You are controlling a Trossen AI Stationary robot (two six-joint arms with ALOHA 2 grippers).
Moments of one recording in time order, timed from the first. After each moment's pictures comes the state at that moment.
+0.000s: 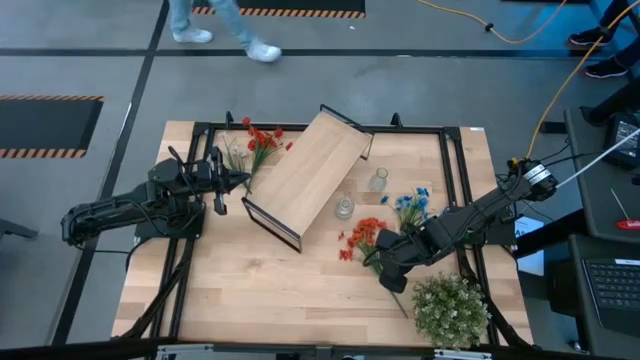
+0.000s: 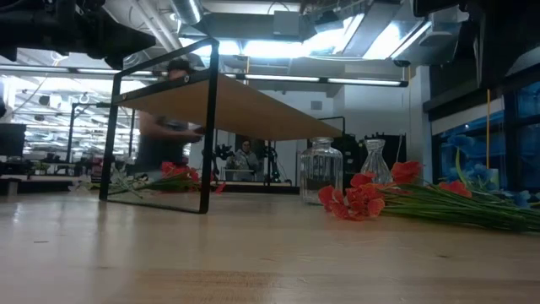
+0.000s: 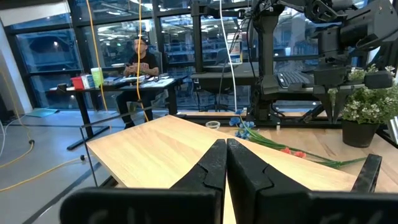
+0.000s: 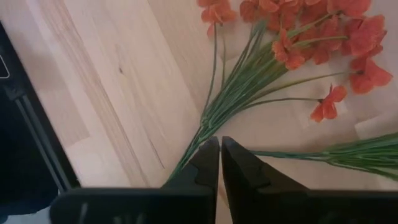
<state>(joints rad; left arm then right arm) 0.35 0.20 0.23 0.03 0.12 0.04 0.51 1.49 1.16 -0.93 0.10 0.96</state>
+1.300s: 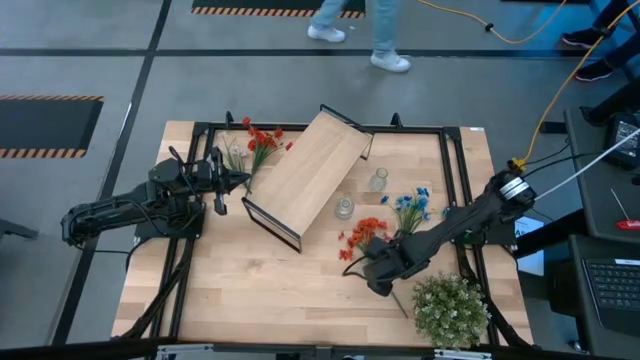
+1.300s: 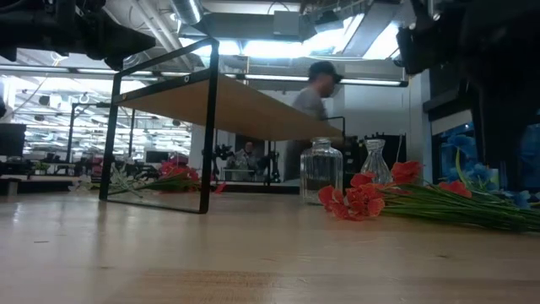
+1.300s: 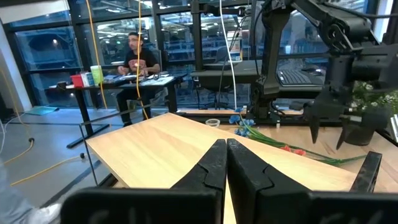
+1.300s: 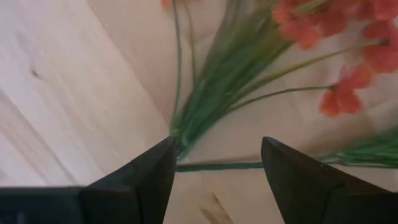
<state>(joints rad) 0.35 0.20 0.23 0.02 0.12 0.04 0.52 1.72 1.15 -0.91 0.12 1.07</state>
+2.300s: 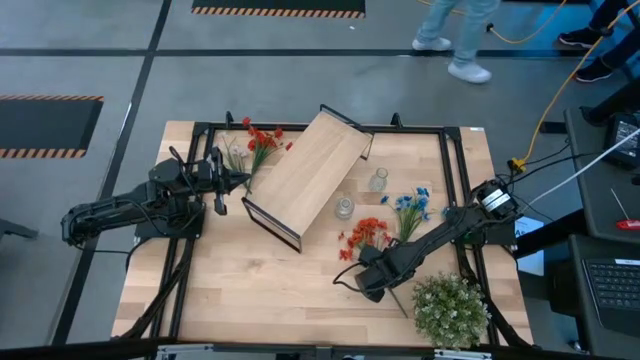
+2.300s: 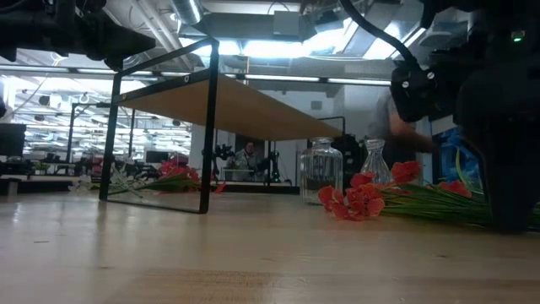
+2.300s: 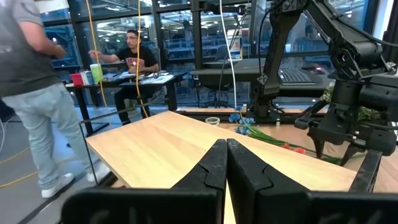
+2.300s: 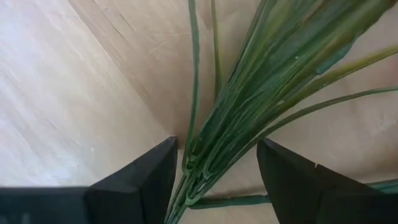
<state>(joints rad) 0.35 0.20 0.23 0.02 0.12 0.04 0.52 1.88 1.15 -0.81 0.09 1.12</state>
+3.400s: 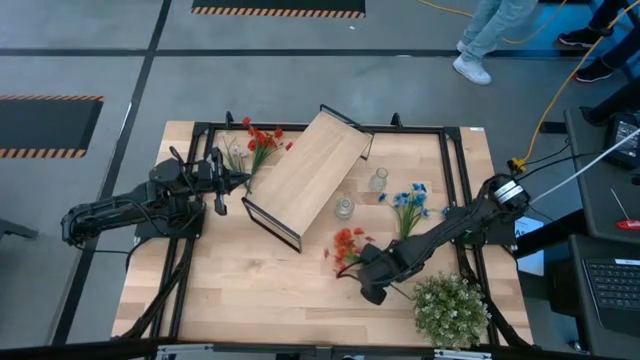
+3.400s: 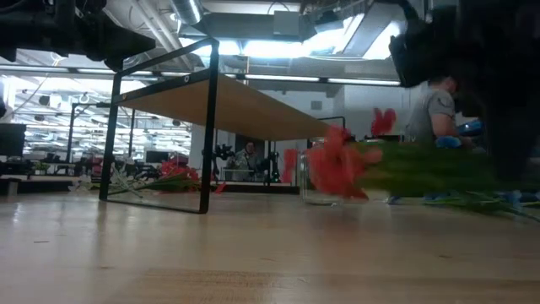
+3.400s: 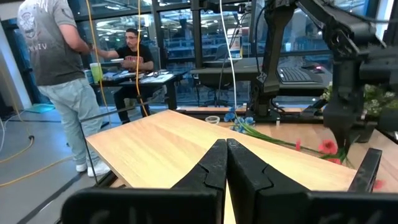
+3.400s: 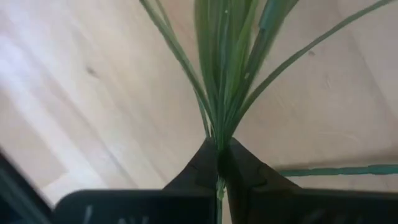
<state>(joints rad) 0.35 0.20 0.23 0.01 0.12 0.04 0.51 1.76 1.16 -0.77 0.00 1.11</state>
